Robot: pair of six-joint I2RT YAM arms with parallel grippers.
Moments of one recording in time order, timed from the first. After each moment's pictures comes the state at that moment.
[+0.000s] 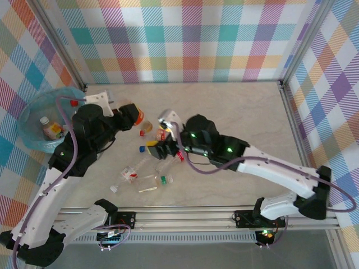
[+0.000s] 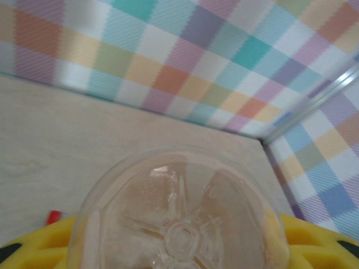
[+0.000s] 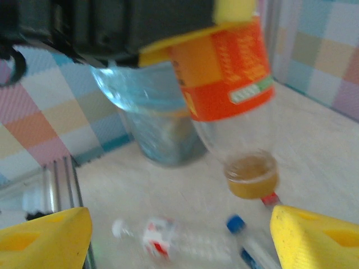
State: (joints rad) left arm -0.47 0.94 1.34 -0.70 -0.15 -0.55; right arm 1.13 1.38 1.39 -0.27 -0.05 0.12
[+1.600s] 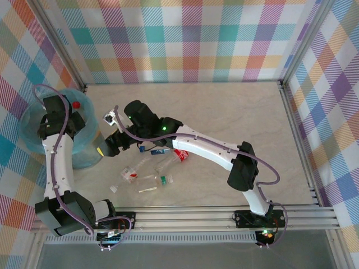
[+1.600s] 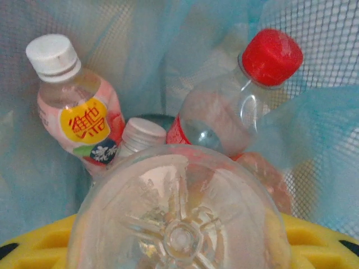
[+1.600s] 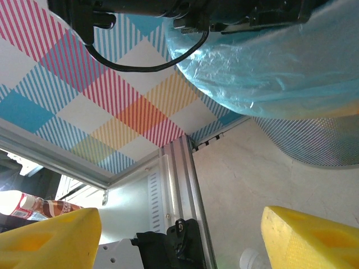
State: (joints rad) left arm 0.36 1.24 1.26 -0.81 -0.17 -0.23; right arm 1.13 2.08 2.07 -0.41 -0.55 0.42
